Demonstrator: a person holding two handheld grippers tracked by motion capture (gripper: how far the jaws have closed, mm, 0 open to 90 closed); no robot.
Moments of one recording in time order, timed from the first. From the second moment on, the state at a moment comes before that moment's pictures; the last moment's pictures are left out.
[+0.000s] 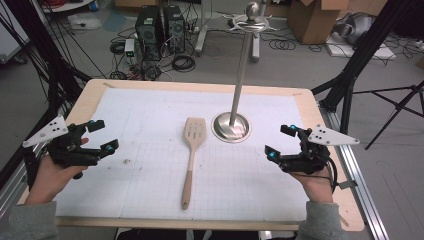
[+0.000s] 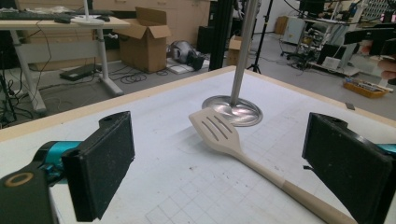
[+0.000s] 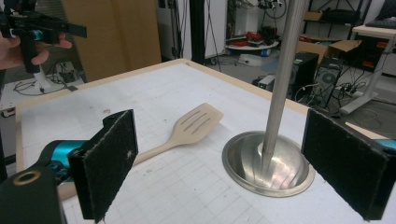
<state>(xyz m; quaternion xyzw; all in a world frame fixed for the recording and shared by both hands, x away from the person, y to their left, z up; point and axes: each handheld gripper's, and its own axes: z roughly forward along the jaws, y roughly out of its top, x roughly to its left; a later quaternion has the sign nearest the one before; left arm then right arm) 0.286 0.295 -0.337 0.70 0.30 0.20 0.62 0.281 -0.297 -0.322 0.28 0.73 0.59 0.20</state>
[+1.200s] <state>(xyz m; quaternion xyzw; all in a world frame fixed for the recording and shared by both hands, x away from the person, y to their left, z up) 0.286 0.296 -0.339 0.70 0.31 0.19 0.62 0.294 -0.244 -0.341 0.22 0.75 0.60 0.16</state>
